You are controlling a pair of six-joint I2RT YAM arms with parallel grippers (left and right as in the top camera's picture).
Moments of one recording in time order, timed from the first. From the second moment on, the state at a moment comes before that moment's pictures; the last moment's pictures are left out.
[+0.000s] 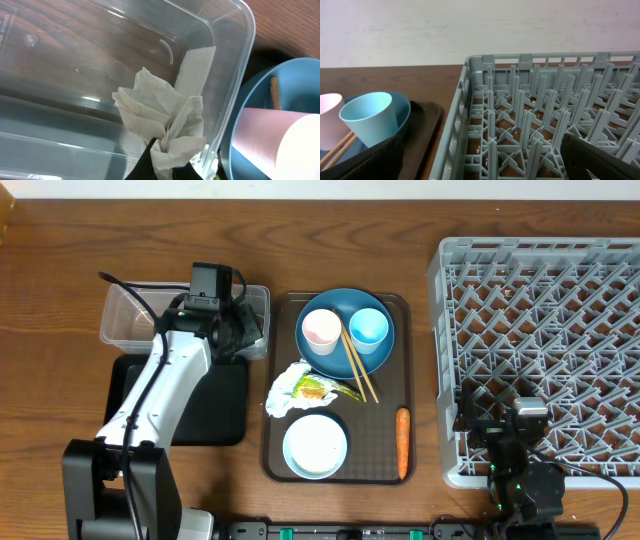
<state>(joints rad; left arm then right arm) -0.12 1.60 1.12 -0.64 0.12 -0.51 0.11 0.03 0.01 -0.07 0.06 0.08</state>
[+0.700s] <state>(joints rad) -0.12 1.54 1.12 -0.56 0.05 -0.46 0.11 0.03 0.01 -0.07 0.06 0.08</state>
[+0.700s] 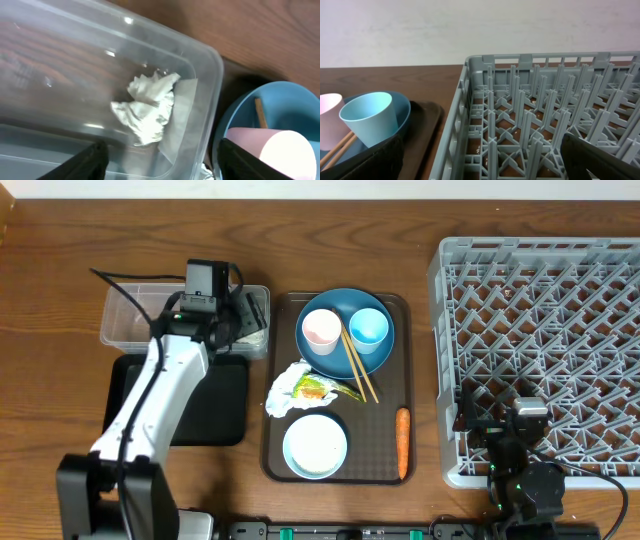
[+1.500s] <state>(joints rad) -0.34 1.20 1.06 -1.04 0.07 -0.37 0.11 0.03 0.01 -0.07 0.06 0.08</state>
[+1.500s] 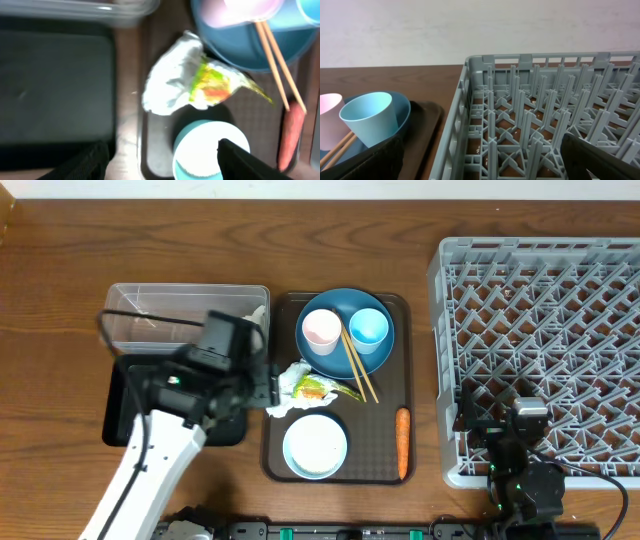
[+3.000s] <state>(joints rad) -0.55 1.57 0.96 -0.69 0.02 -0.25 0.11 0.03 0.01 -0.07 0.06 0.08</state>
